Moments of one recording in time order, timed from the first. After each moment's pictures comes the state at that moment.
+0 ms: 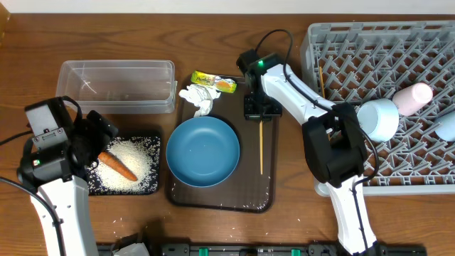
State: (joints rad) left arm 0.38 1.12 1.08 -1.01 0.00 -0.54; right arm 0.51 2.35 1.90 -1.18 -0.03 0.53
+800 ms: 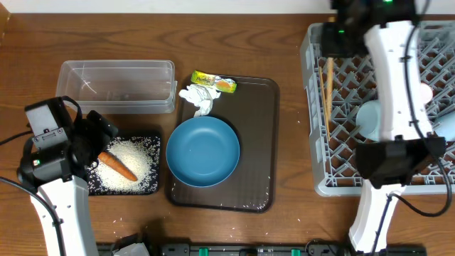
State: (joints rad) left arm 0.38 1.12 1.08 -1.01 0.00 -0.54; right arm 0.10 2.18 2.48 -1.55 -0.03 0.11
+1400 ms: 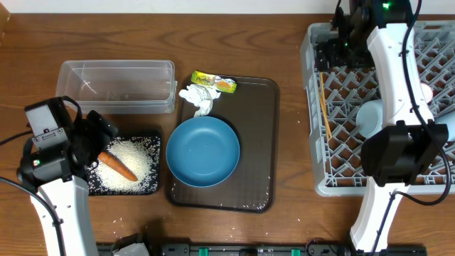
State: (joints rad) left arm 0.38 1.12 1.08 -1.01 0.00 -0.54; right arm 0.06 2.19 2.26 -1.43 -0.03 -0.02
